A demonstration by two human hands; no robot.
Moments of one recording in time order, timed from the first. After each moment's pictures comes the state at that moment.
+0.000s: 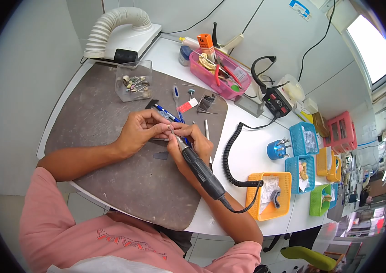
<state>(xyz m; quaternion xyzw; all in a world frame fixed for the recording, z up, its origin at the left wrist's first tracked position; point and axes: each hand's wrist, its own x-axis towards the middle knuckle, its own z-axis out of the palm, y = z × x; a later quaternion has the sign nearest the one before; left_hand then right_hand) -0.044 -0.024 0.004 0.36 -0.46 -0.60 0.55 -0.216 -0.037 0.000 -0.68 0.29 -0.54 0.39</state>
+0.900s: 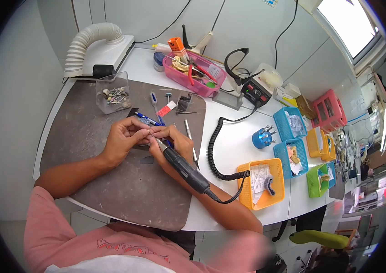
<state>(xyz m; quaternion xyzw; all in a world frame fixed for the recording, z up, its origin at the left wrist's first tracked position) -0.046 -0.024 0.003 0.38 -0.47 -0.58 0.55 -0.220 -0.038 -0.001 -0.70 0.30 -0.53 0.39</state>
